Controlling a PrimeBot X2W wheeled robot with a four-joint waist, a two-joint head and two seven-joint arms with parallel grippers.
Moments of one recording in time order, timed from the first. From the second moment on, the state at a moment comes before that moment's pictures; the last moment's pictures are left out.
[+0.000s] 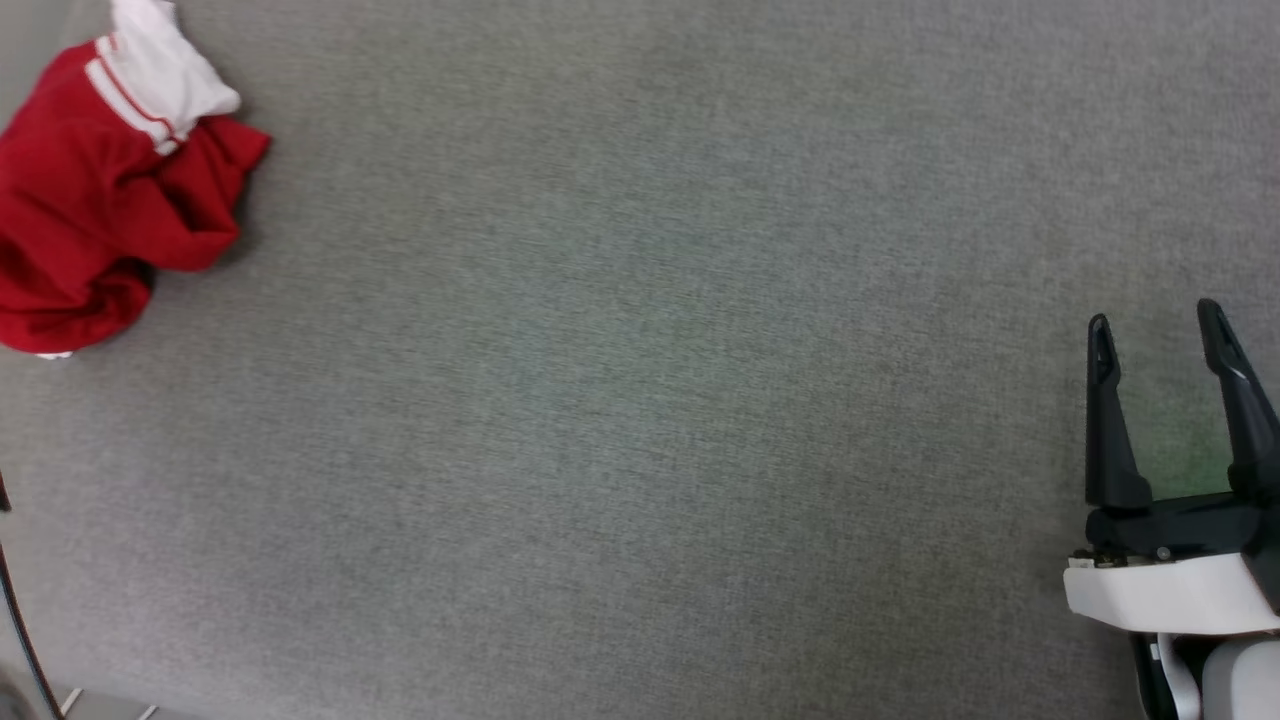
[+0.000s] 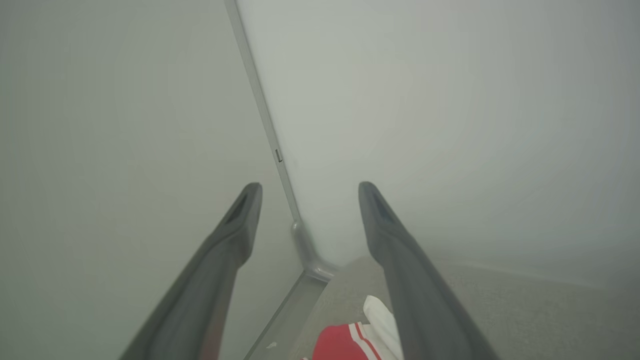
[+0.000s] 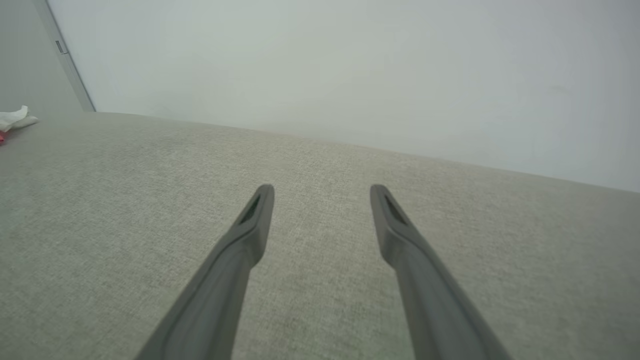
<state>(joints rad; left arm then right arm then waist) -0.89 0.46 0.30 0.53 -0.18 -0.12 -0.17 -0.08 -0.05 -0.09 -0.17 -0.07 0.13 -0.26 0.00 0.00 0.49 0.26</state>
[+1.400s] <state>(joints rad) -0.99 0.81 -0.41 0.73 -0.86 -0.13 0.51 -0.14 -0.05 -0.09 -0.22 -0.11 0.13 -0.26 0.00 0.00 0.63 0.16</state>
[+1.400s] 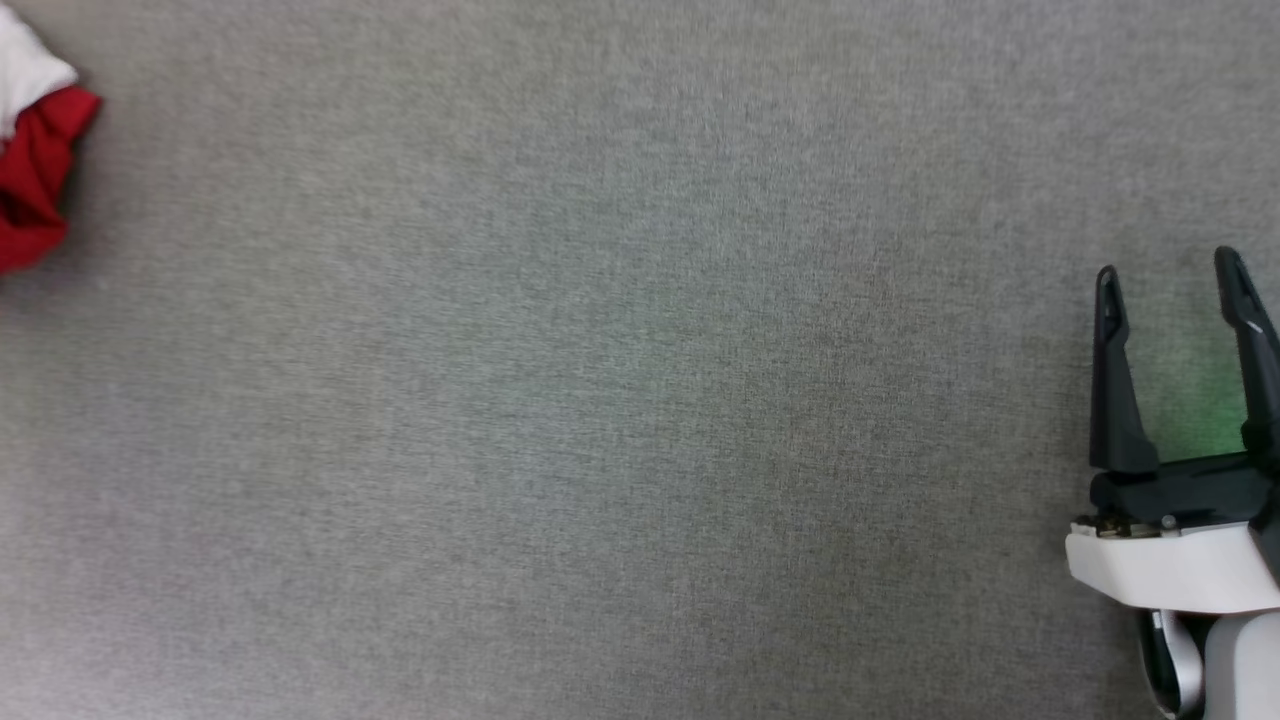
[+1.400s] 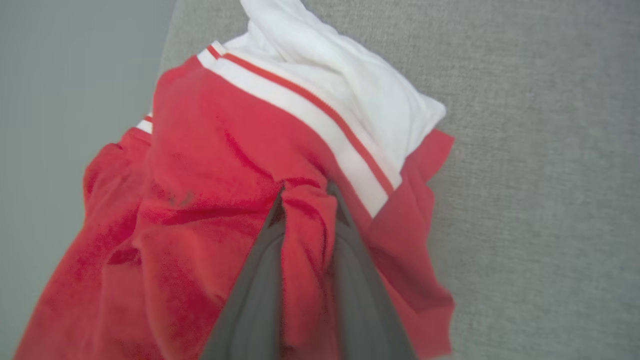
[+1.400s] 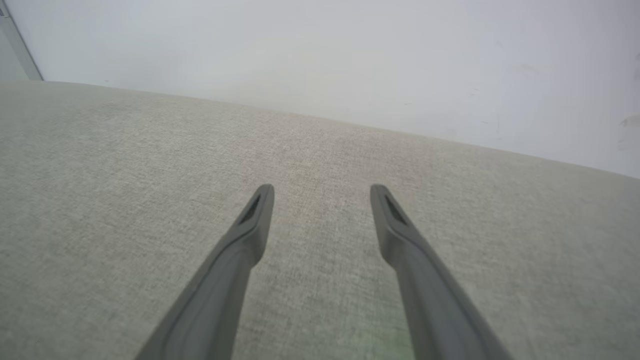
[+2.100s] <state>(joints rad) -1.22 0.79 -0.72 0.34 -0.75 -0.13 0.48 -0.08 -0.05 -0.05 -0.13 0.01 0.13 -0.26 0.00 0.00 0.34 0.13</state>
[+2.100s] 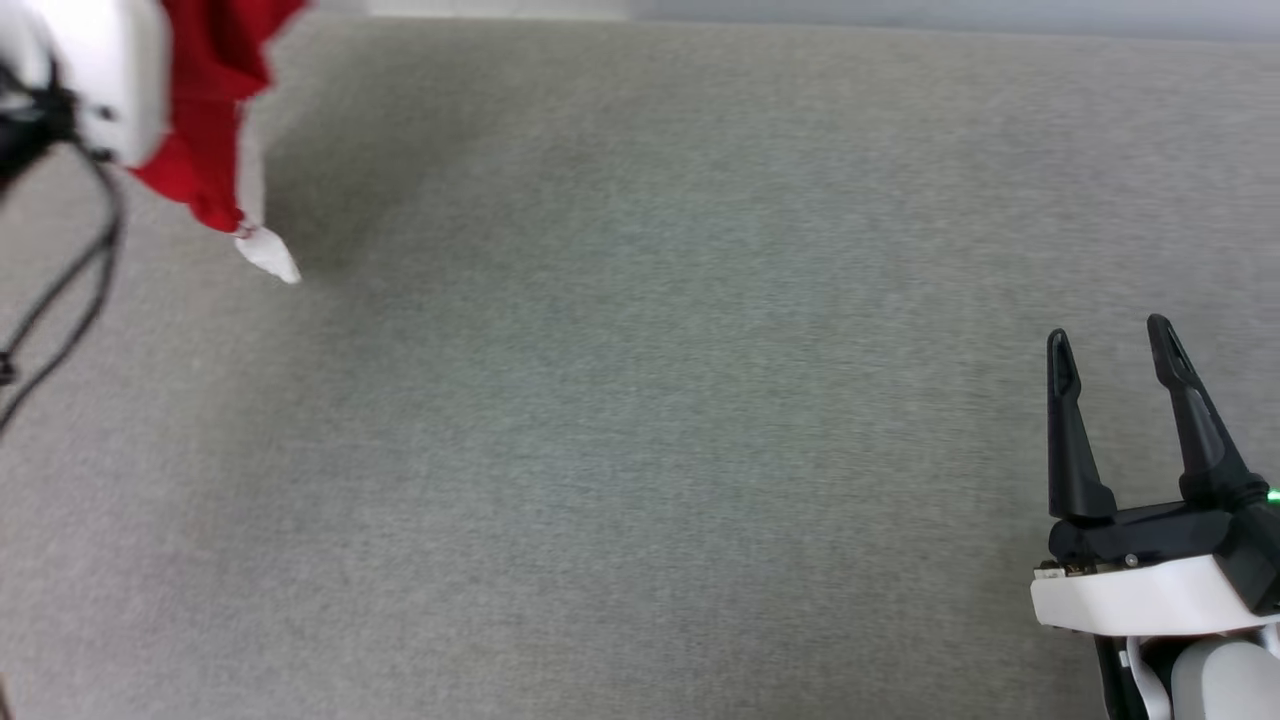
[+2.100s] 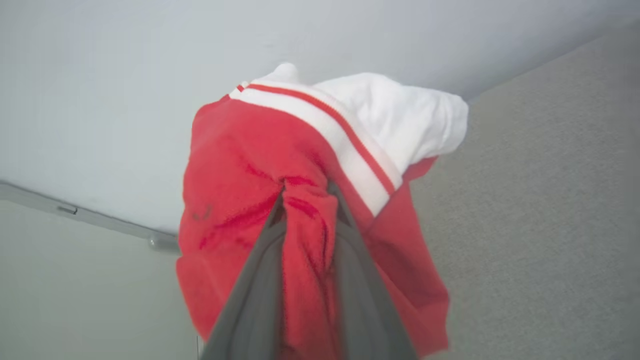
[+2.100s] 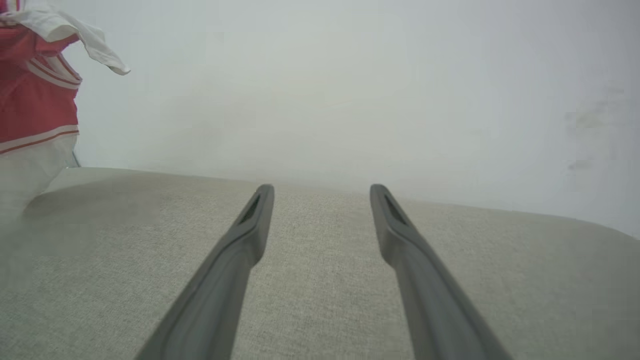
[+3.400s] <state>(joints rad) -0.91 0.30 -1.28 0.37 -0.76 -0.13 0.32 -0.07 -0.05 -0.06 -0.10 0.09 0.13 -0.26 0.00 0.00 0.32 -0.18</state>
